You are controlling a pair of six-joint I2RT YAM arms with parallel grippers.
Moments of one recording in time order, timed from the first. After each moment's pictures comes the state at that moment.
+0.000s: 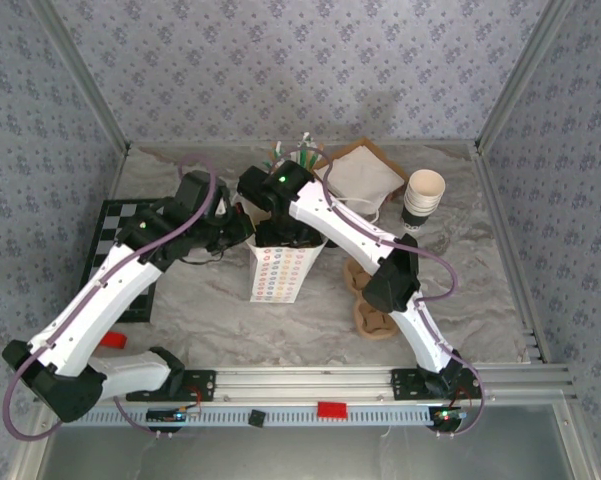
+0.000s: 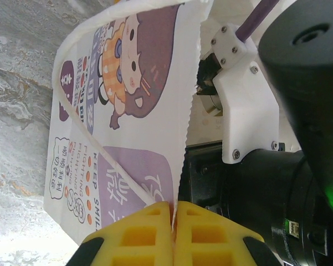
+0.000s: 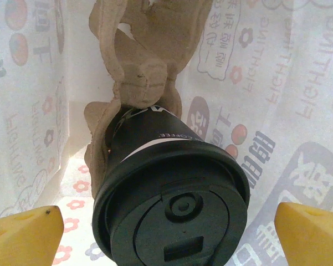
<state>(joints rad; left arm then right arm) -0.65 1.19 1.37 -0.98 0.05 -0.92 0.91 2.24 2.43 -1.66 0.02 0.67</state>
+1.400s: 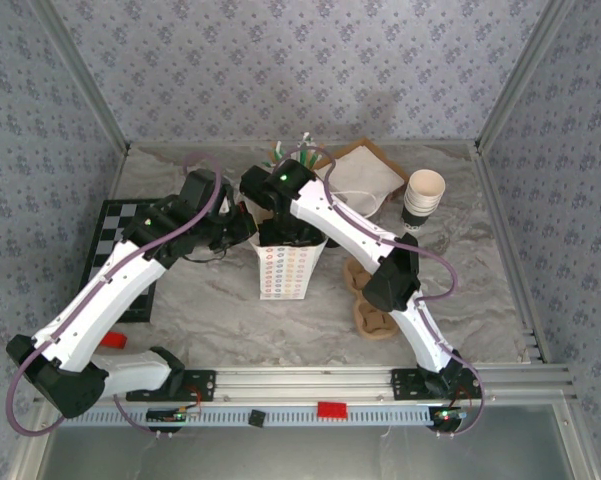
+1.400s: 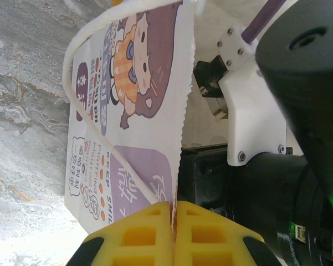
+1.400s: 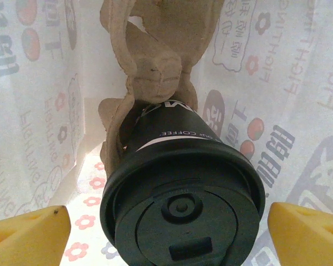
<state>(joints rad) -0.65 1.21 1.37 -0.96 0.05 -0.91 0.90 2.25 2.43 -1.68 0.03 0.71</state>
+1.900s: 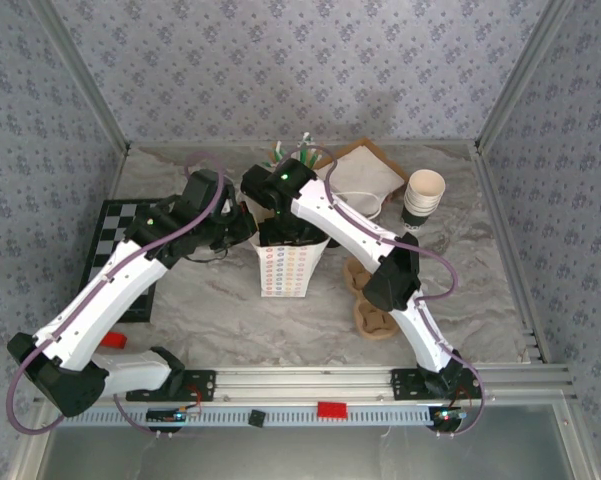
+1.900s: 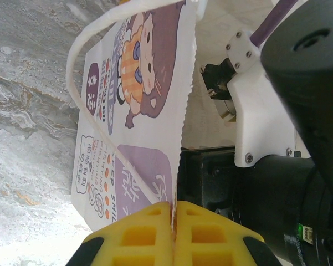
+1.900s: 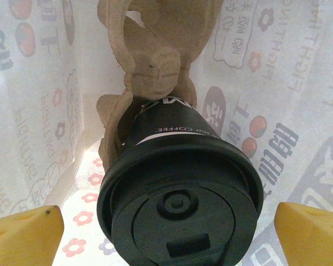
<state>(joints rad) -0.66 1.22 1.37 -0.96 0.02 -0.91 0.90 2.25 2.43 -1.69 0.04 0.72</state>
